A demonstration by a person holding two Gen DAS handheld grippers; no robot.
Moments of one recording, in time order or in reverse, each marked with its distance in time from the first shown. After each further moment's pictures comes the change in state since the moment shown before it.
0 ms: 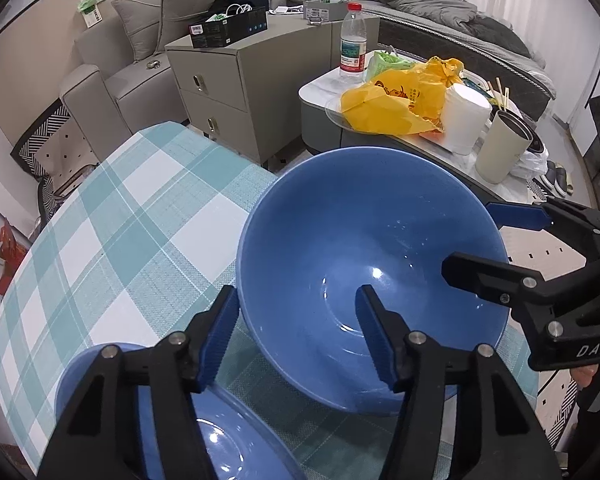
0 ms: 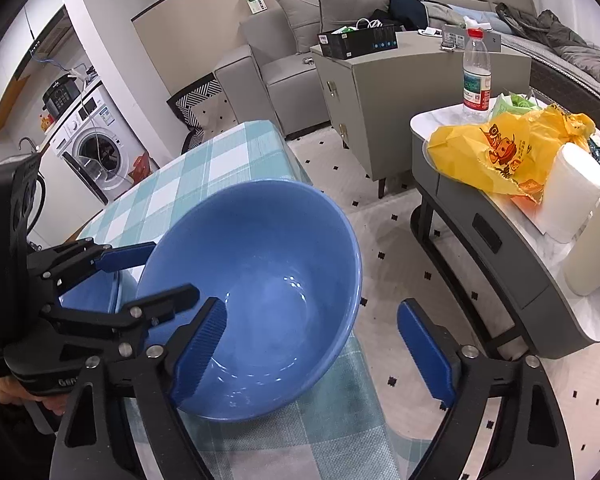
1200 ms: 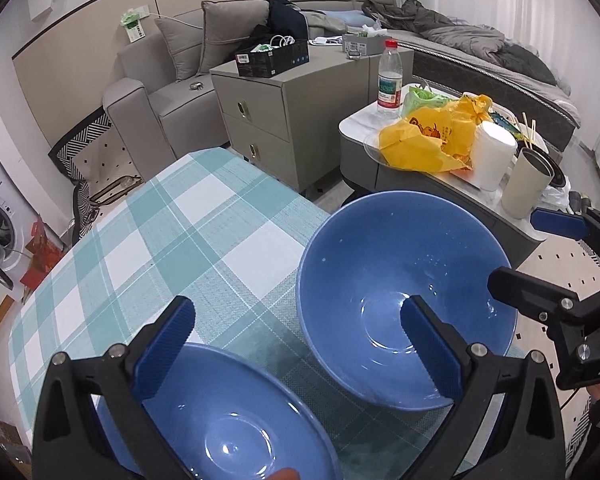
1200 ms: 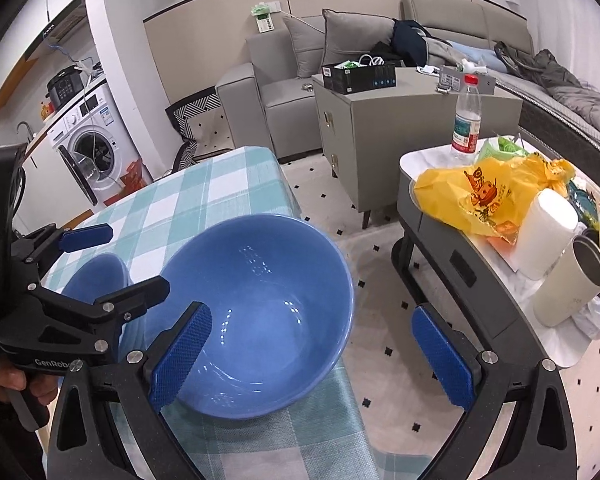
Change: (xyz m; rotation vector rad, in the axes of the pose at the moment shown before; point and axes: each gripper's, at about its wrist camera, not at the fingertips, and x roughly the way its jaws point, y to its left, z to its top) left arm -0.029 0.015 0.000 -0.059 -0.107 0.117; right arm -0.030 0.014 0.009 -0.066 -0.092 -0.084
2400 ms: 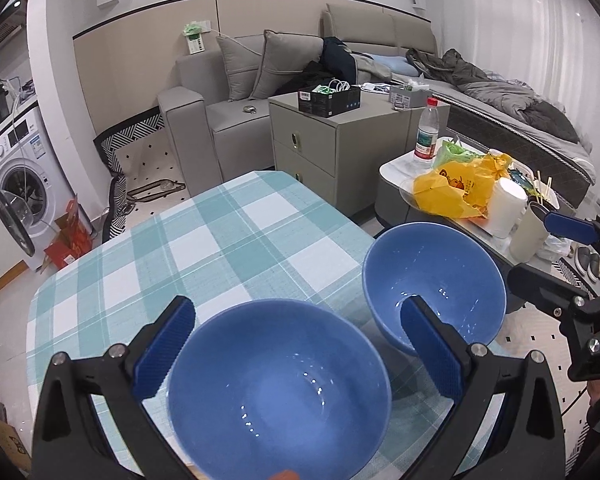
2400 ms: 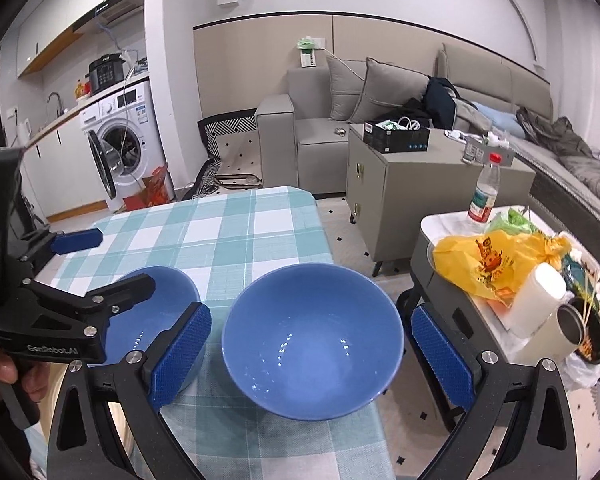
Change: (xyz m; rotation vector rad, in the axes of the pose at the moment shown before) left arm -0.077 0.050 -0.033 -0.153 -0.141 0.072; right arm -0.065 0.063 0.009 -0.174 -0.145 0.004
